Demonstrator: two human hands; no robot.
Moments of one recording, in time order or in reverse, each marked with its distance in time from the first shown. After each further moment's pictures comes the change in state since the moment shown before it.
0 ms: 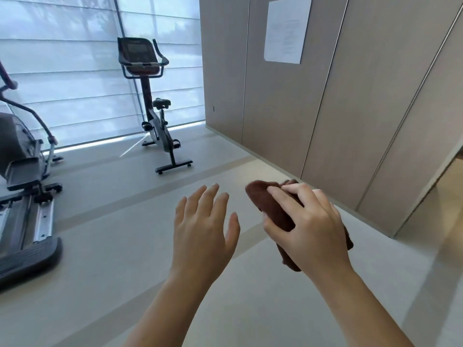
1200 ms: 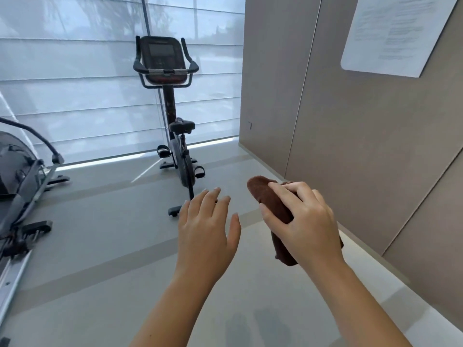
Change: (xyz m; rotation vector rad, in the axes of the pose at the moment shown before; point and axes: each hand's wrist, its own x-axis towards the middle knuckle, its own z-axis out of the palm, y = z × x) left_hand 0.574 -0.397 0.450 0.044 0.037 -0.160; right_hand 0.562 0.146 0.639 0.208 -0.058 -0.002
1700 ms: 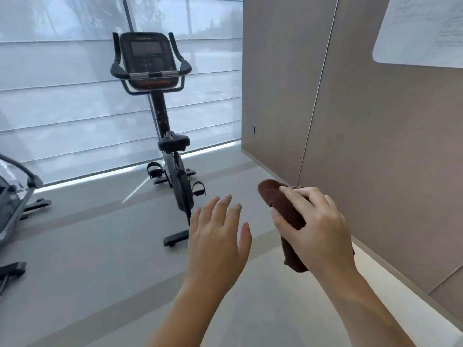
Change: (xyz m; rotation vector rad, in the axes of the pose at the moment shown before) left_hand 0.242 -0.119 0.197 0.009 -0.062 0.069; right_hand 0.221 0.107 0.227 0.014 0.034 0.079
